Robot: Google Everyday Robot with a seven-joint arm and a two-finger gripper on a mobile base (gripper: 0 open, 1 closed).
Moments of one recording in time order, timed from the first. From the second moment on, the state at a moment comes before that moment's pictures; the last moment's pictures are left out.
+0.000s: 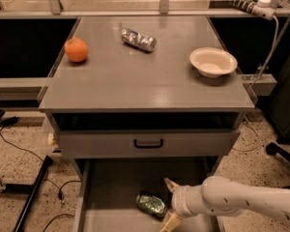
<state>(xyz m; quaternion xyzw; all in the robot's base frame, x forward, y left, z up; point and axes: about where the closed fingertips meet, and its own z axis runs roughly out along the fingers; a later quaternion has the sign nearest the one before) 0.426 -0.070 0.437 -0.61 0.71 0.18 0.30</state>
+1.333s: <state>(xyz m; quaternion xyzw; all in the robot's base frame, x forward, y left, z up) 0.436 -0.048 0.377 -0.54 0.73 0.25 0.34</state>
